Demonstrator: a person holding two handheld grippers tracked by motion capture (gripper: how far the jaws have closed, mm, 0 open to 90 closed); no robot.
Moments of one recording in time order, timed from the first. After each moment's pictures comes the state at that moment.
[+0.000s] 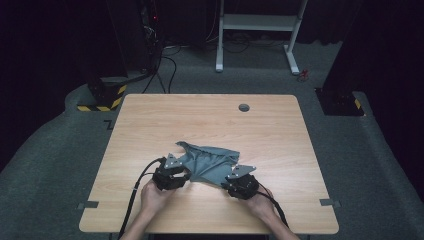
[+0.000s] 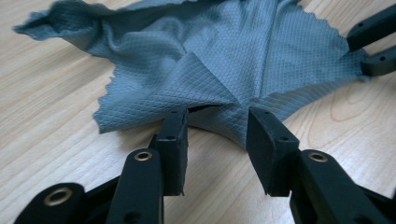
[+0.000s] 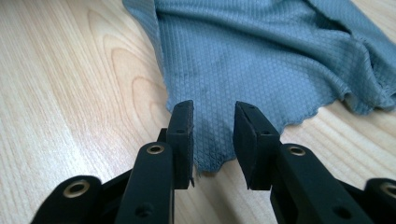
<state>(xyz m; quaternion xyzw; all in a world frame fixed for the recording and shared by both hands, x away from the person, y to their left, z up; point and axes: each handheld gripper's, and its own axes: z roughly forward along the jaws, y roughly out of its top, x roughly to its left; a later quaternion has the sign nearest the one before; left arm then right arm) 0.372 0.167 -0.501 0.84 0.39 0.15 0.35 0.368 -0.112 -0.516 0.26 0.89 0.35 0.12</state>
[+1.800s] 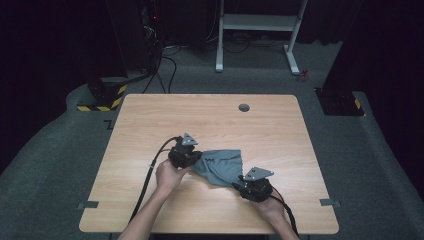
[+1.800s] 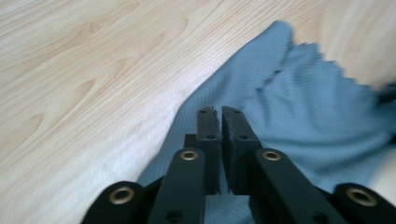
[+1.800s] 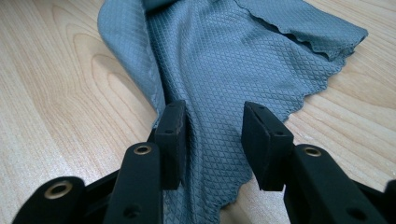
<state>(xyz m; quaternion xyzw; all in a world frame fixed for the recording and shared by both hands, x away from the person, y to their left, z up) 0.436 0.116 -0.470 0.85 0.38 0.15 0.34 0.363 -0.153 -0.523 0.30 0.86 0.38 0.15</state>
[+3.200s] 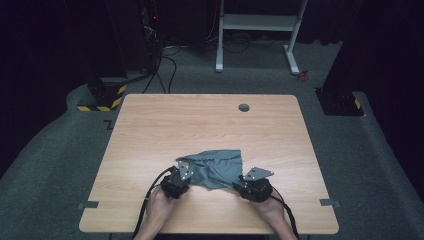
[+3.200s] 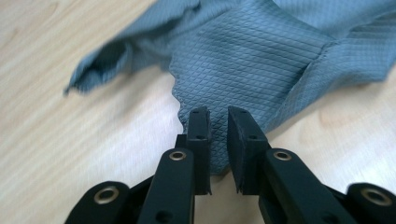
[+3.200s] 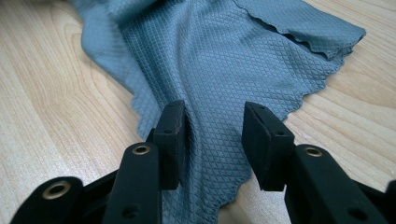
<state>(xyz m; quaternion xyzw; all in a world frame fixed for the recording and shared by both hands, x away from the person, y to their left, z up) 0.340 0.141 -0.509 0.85 0.40 0.23 0.26 0.362 -0.153 -0.523 0.31 0.86 0.38 0.15</state>
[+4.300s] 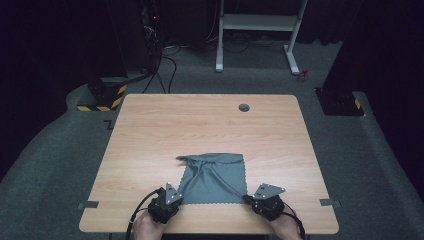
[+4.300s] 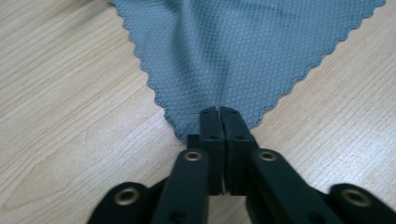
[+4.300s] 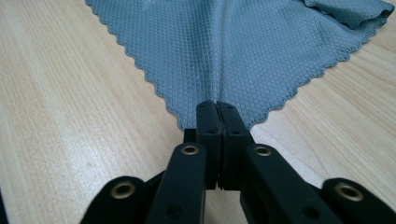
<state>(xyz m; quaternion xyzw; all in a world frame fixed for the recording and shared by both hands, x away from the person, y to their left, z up) 0.281 0.162 -0.508 0.85 0.40 0.18 0.29 0.314 -0.180 -0.517 0.26 0.89 0.36 0.13</state>
